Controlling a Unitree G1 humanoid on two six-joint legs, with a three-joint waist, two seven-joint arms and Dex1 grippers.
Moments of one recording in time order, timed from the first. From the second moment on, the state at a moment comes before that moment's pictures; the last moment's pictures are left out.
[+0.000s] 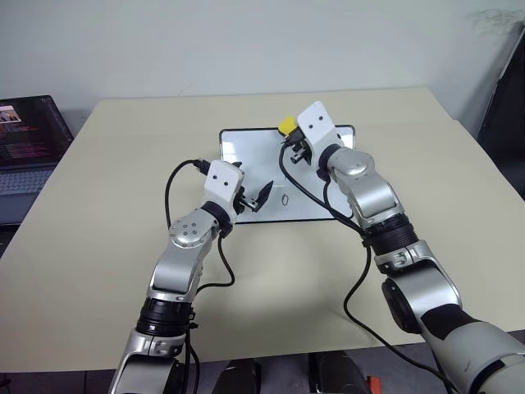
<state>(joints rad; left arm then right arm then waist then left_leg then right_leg) -0.43 0.28 -0.06 -0.09 -0.08 0.32 -0.38 -1.00 -0.15 0.18 0.44 -0.10 0.38 0.33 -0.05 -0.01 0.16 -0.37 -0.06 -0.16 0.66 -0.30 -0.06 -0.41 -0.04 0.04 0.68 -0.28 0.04</state>
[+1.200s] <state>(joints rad) -0.40 0.28 -0.05 -0.16 -0.08 0.35 -0.36 -0.92 -0.14 0.27 0.45 -0.17 0.31 0.45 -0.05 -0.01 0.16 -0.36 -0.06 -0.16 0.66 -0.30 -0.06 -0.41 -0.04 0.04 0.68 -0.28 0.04</state>
